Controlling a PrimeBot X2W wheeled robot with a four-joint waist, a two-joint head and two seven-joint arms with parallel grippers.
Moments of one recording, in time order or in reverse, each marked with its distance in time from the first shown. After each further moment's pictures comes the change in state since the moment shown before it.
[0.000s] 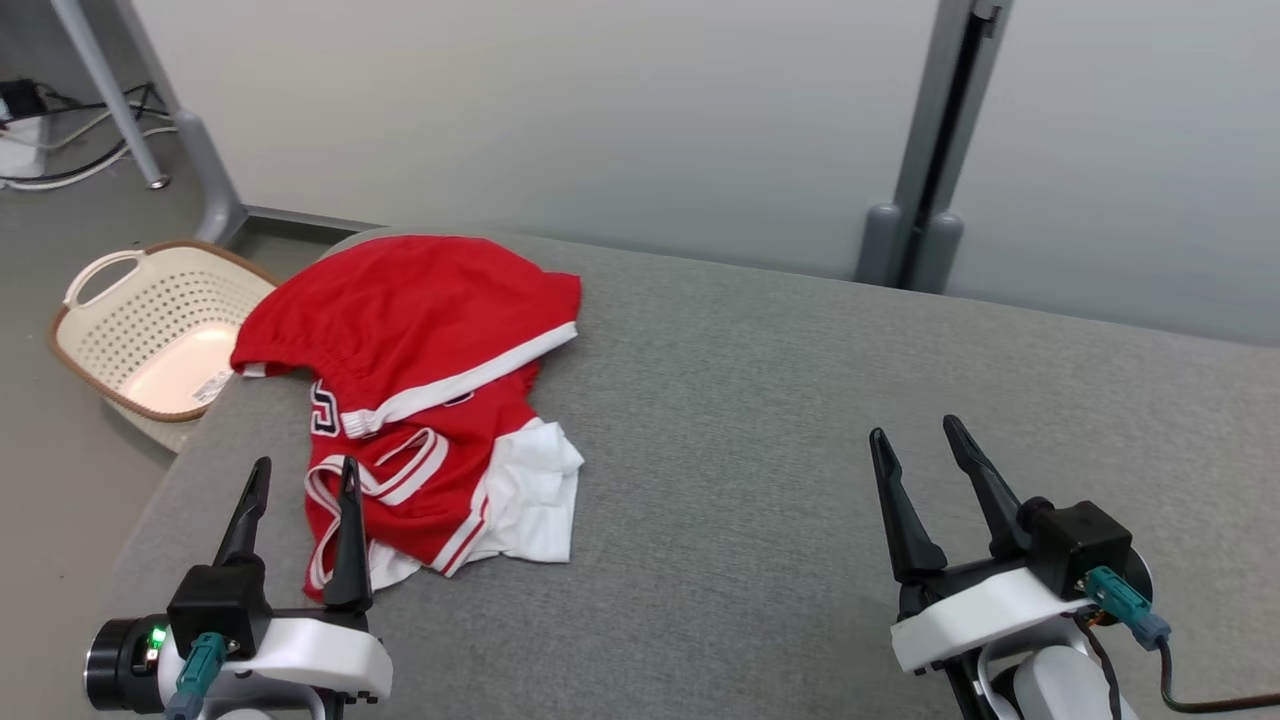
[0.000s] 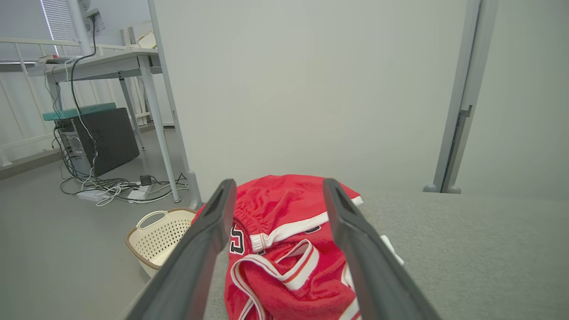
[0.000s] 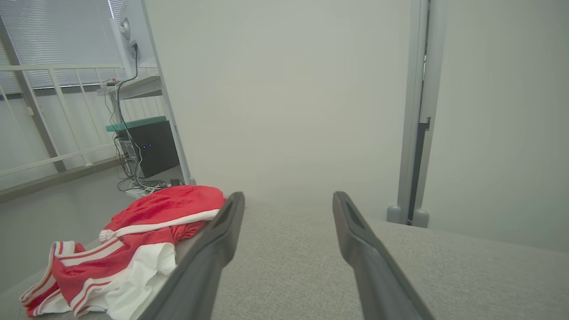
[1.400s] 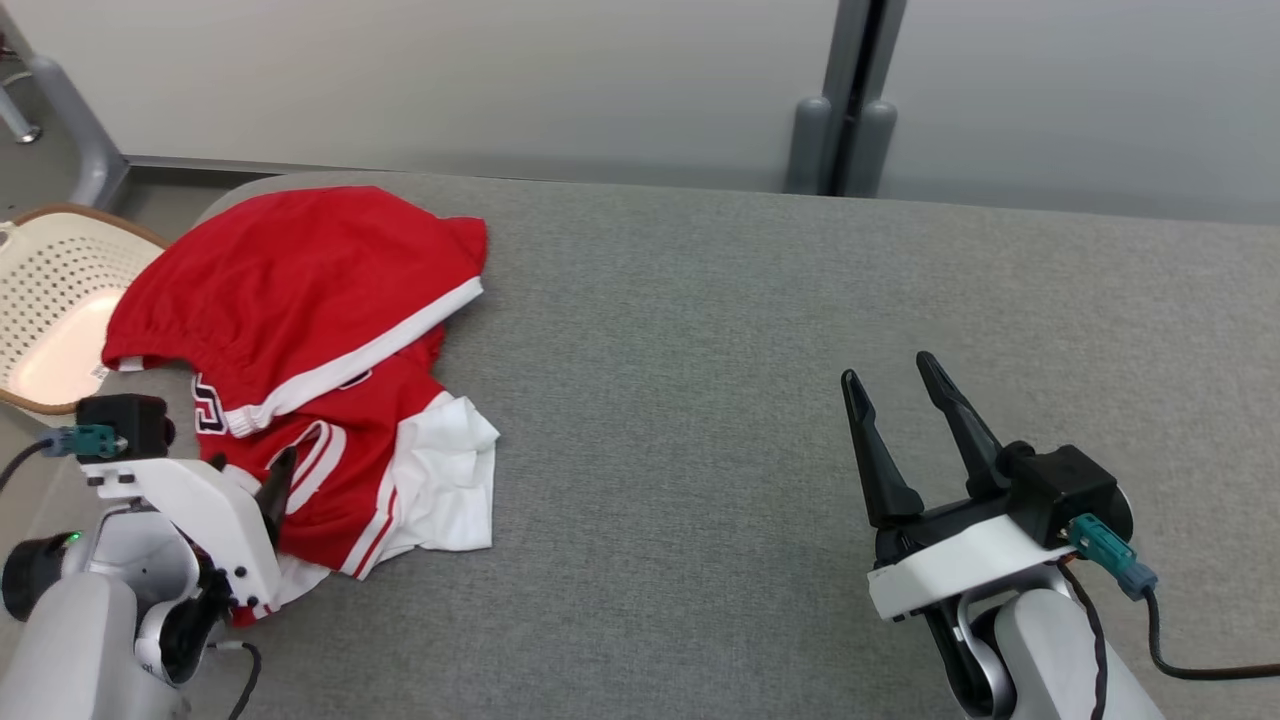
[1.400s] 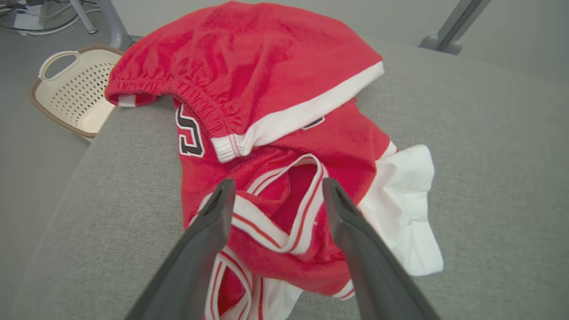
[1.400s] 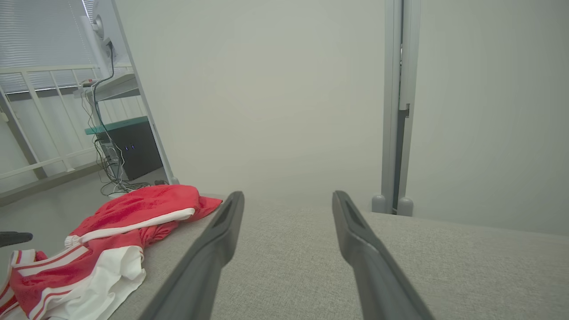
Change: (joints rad) left arm -0.285 0.204 0.018 0.228 -0.336 -0.148 0.662; right arm -0.085 0.000 0.049 -0.016 0.005 0.000 0.000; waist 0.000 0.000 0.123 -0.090
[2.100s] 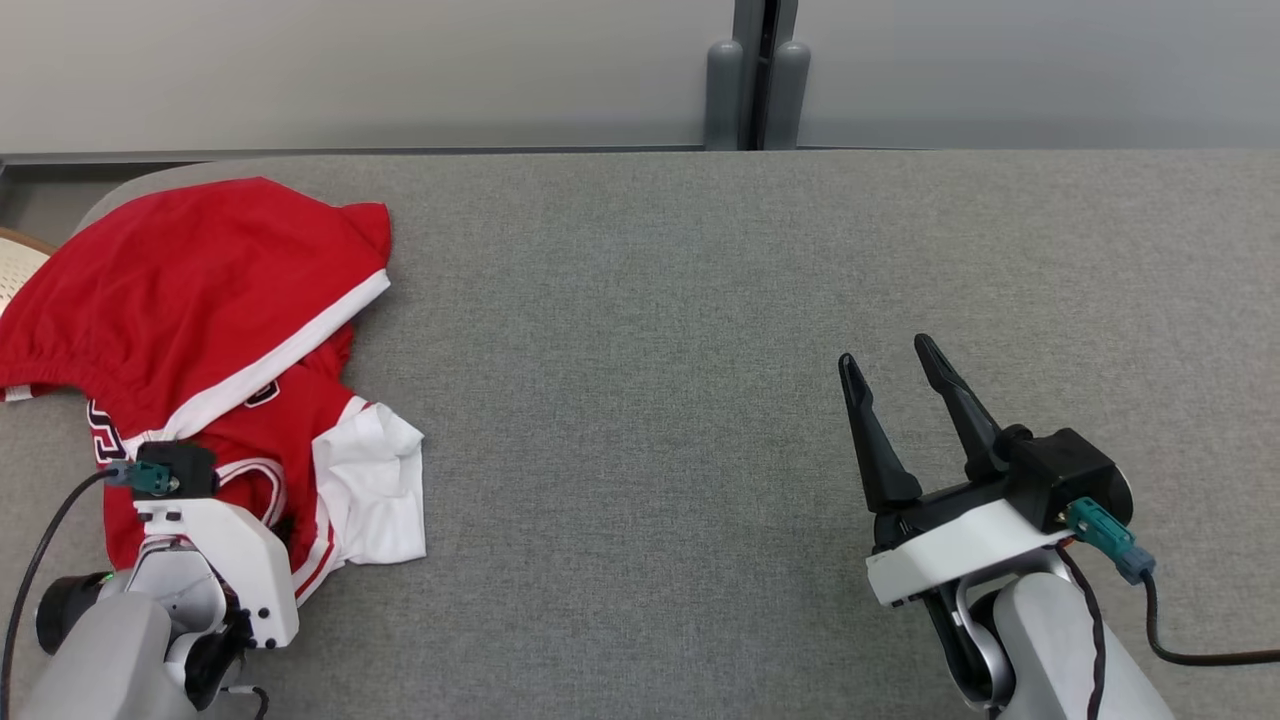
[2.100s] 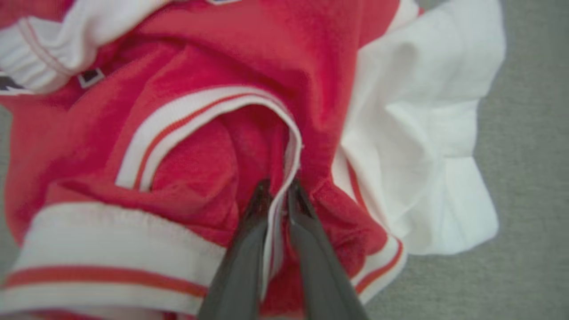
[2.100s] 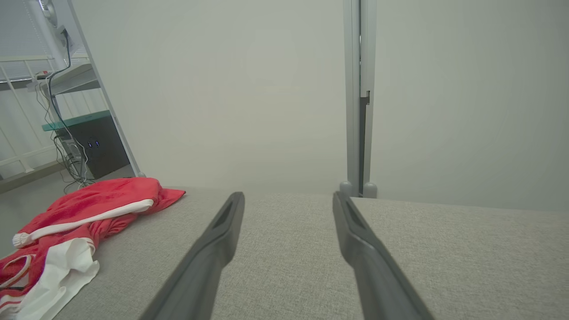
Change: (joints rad) left arm -0.086 0.050 -0.261 0.336 -0.114 -0.006 -0.073; right arm -0.036 -0.007 0.009 0.011 -0.003 0.000 0.000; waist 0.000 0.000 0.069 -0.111
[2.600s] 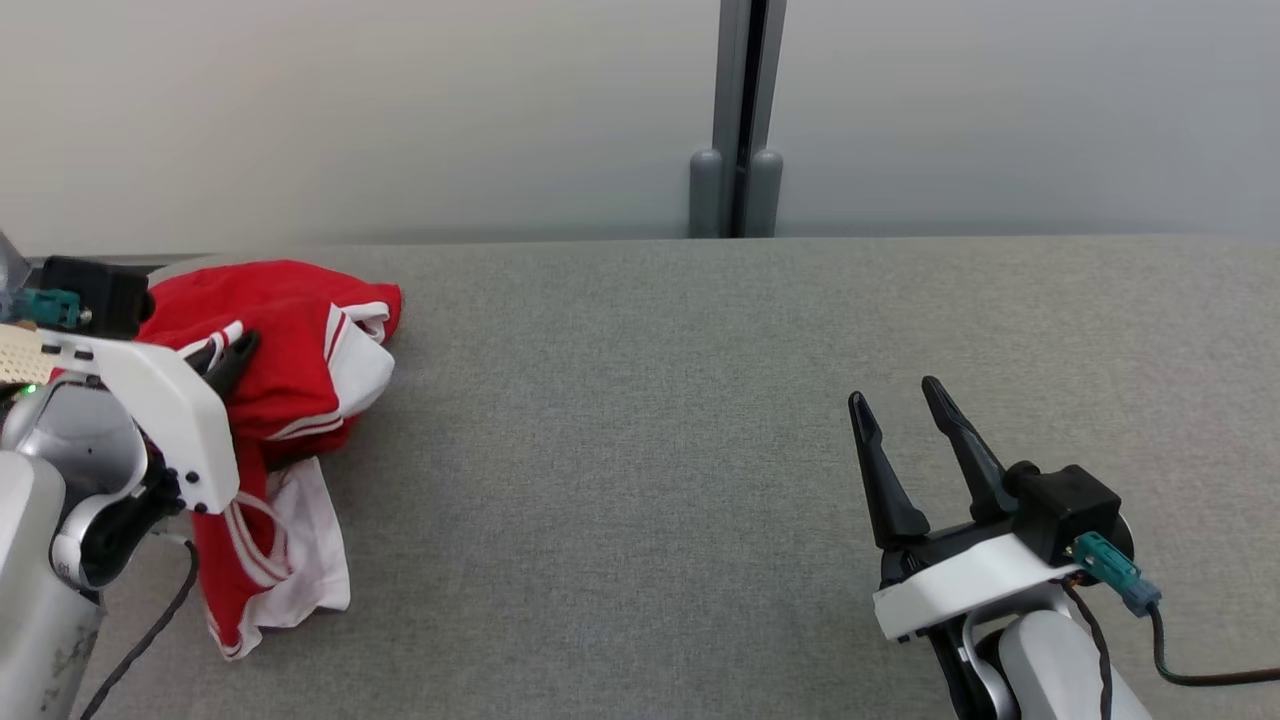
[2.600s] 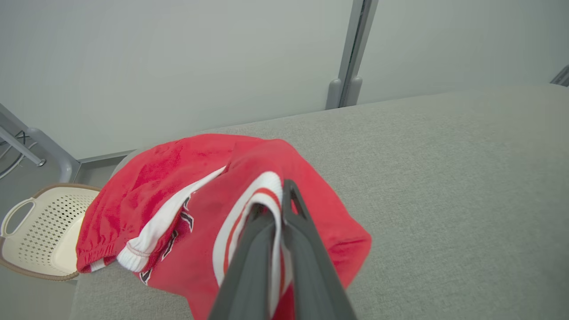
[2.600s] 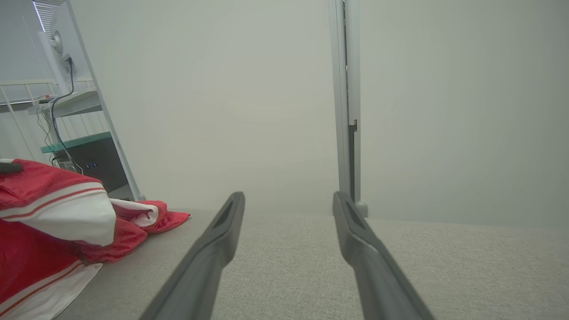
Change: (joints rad) left arm -0.079 0.206 -0.088 -0.424 -0.160 0.000 0.110; right arm 0.056 0.006 -0.014 0.005 0.033 0.000 0.000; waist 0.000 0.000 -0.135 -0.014
